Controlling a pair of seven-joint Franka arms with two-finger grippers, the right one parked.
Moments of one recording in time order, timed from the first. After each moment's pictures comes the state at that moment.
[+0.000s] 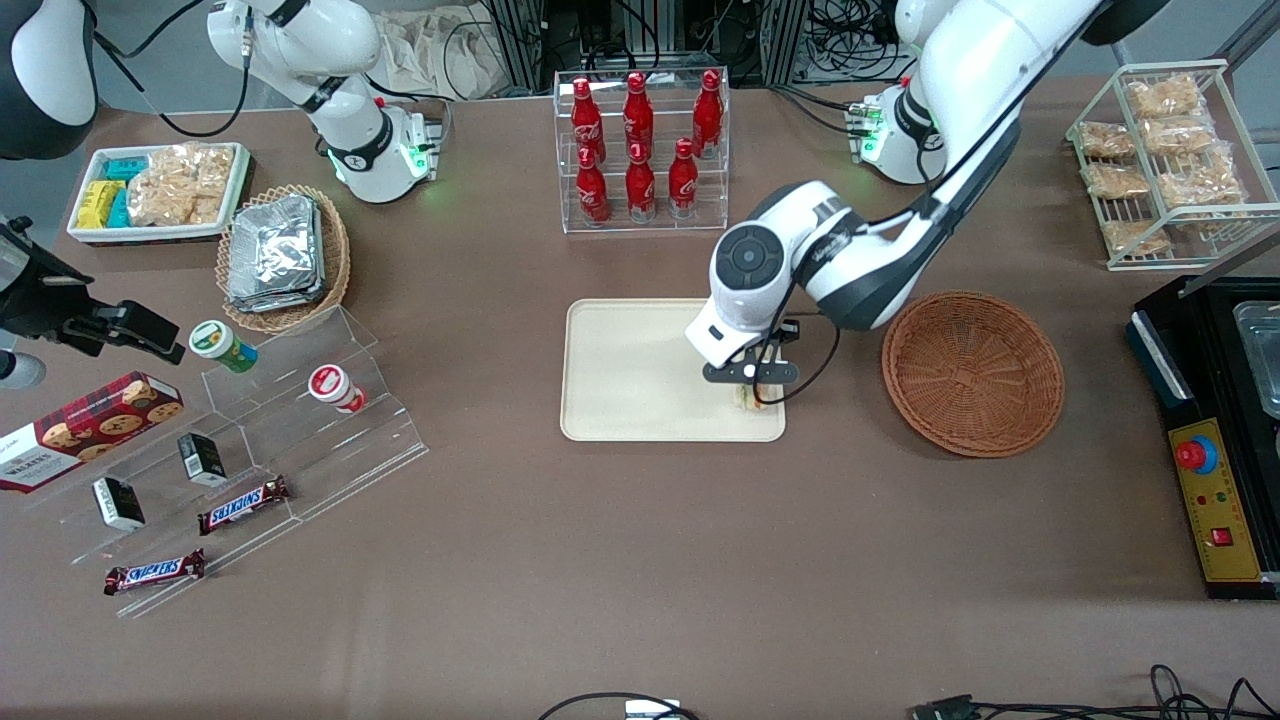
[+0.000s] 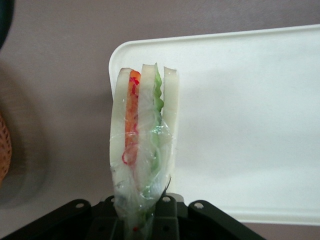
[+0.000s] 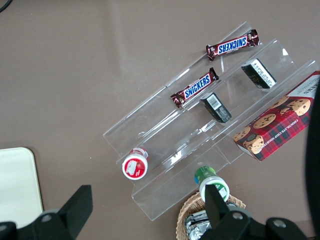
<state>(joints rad) 0.01 0.55 -0.76 -1.83 0.41 1.99 -0.86</state>
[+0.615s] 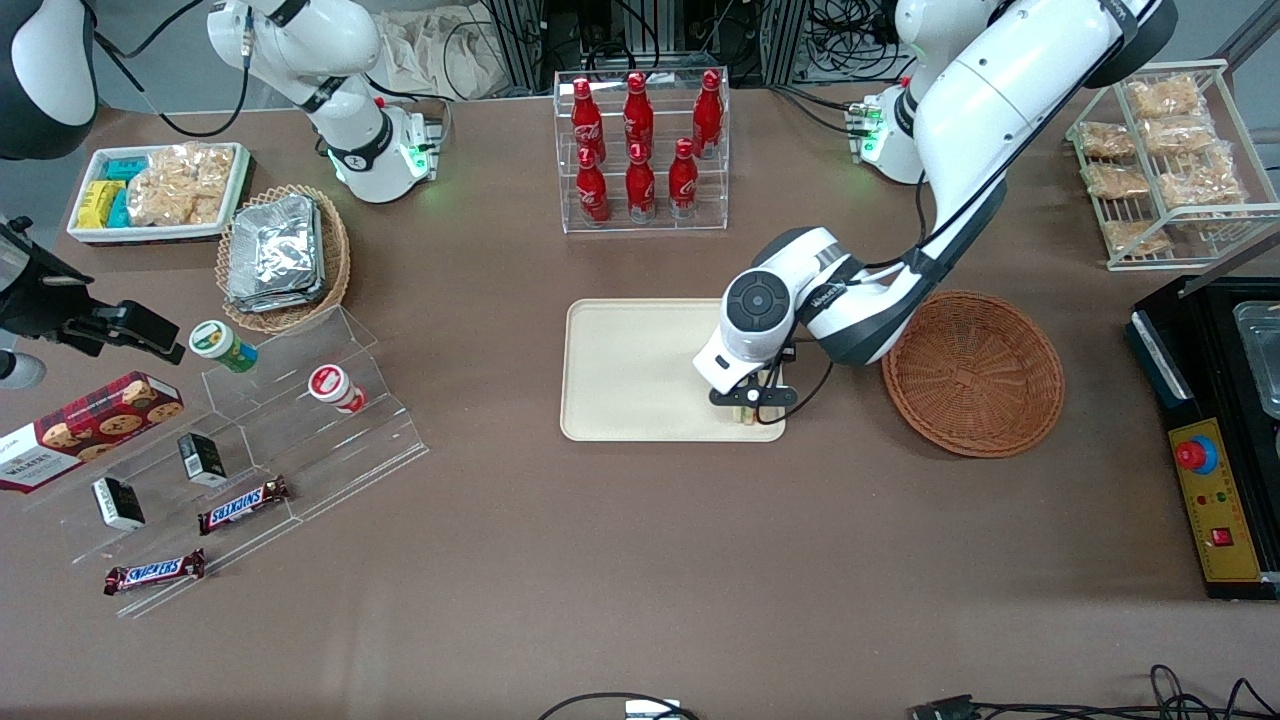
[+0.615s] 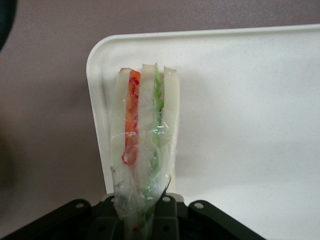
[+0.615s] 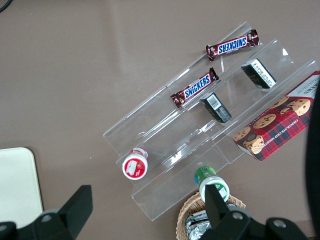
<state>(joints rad) 0.01 0.63 -0.73 -1.85 0.43 2.09 -0.88</state>
